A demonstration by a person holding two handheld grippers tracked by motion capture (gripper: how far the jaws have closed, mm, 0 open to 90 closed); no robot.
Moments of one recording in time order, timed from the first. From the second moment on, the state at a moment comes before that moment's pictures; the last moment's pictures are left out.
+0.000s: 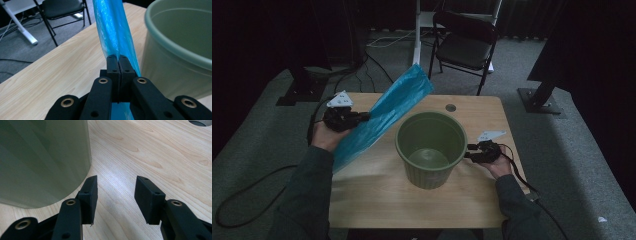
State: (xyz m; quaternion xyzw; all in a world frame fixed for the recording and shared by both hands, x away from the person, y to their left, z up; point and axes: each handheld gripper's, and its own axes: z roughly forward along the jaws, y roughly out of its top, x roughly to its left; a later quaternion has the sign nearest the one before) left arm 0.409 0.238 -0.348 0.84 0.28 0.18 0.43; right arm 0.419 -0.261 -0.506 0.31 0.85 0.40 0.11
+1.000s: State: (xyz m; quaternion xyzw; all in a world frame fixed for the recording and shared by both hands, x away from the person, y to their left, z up) left arm 0.368 0.224 -0.326 0.86 0.17 0.11 0.46; right arm 0.421 -0.259 -0.506 0.31 0.85 0.40 0.11
